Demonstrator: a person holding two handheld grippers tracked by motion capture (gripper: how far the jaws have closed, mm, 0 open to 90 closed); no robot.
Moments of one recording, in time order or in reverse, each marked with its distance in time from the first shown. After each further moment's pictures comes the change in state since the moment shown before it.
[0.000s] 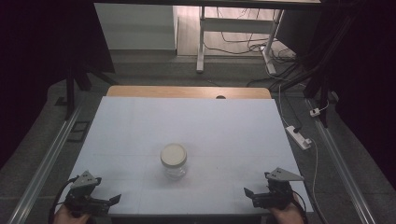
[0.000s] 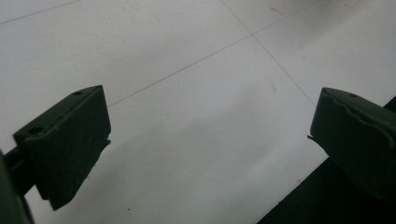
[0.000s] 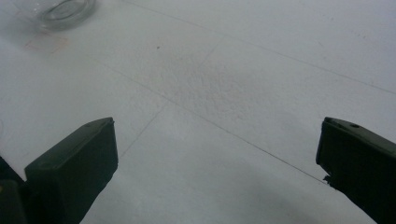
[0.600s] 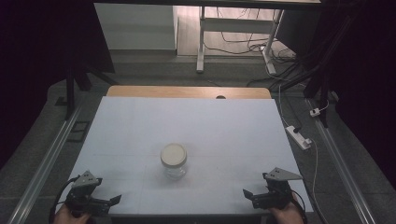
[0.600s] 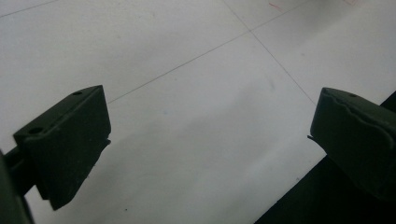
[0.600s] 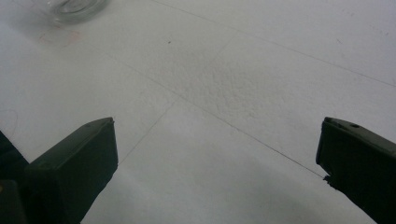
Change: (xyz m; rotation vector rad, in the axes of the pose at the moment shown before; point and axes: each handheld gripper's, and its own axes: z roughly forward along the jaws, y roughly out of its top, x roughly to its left) left arm 0.001 0.001 0.001 0.014 -0.008 0.002; right arm 0.000 0.001 0.002 0.017 0.042 -0.013
